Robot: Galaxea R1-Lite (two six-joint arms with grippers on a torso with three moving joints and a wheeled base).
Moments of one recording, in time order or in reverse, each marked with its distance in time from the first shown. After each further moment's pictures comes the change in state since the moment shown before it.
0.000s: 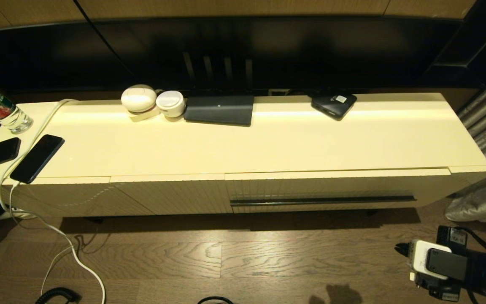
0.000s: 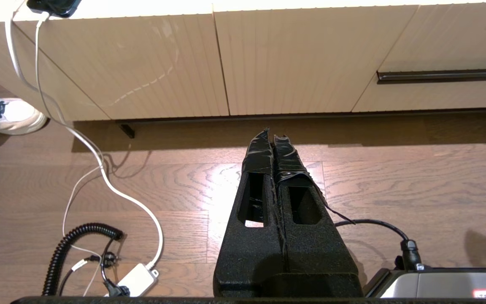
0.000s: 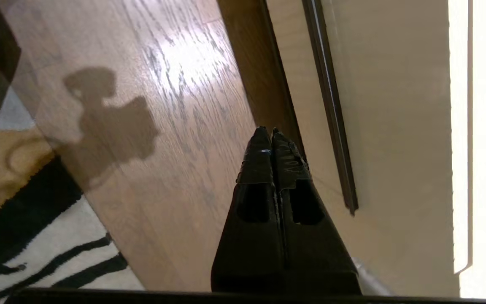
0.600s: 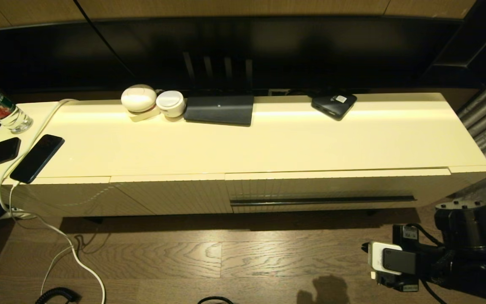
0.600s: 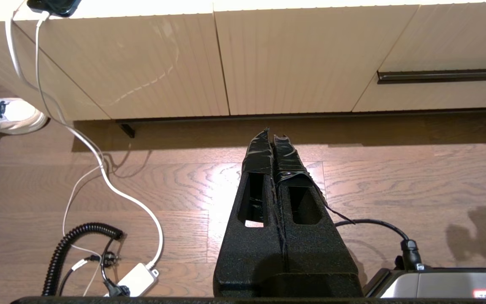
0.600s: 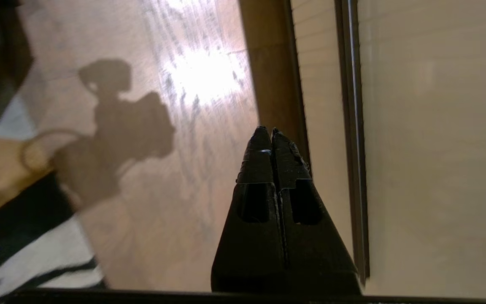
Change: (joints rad) left arm 0.000 0.000 0.000 0.000 0.000 0.000; right arm 0.097 0.287 -0.055 -0.183 0.011 -0.045
